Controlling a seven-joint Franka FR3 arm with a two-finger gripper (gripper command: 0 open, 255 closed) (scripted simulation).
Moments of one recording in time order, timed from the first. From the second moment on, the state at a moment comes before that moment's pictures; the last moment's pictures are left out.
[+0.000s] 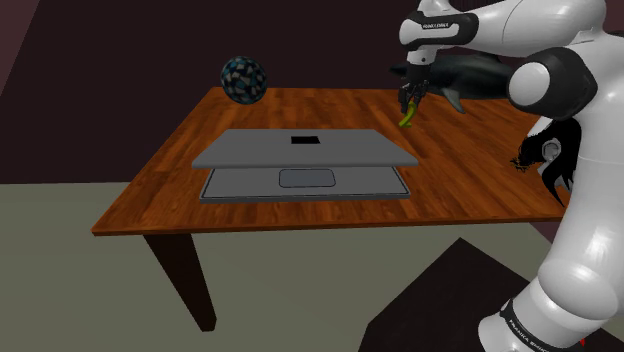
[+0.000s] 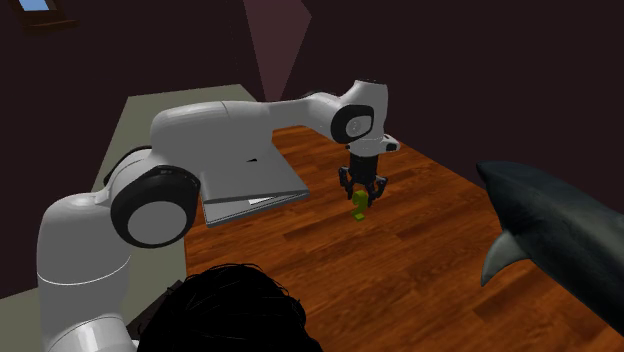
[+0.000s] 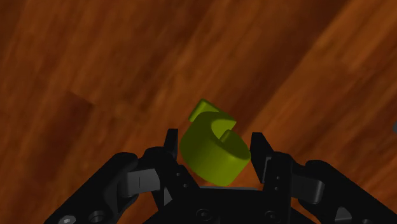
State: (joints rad) arm -0.24 0.39 -0.25 -1.31 0.04 1.69 -0.42
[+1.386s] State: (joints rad) arm -0.26 0.45 -0.25 -1.07 0.05 1.50 -0.43
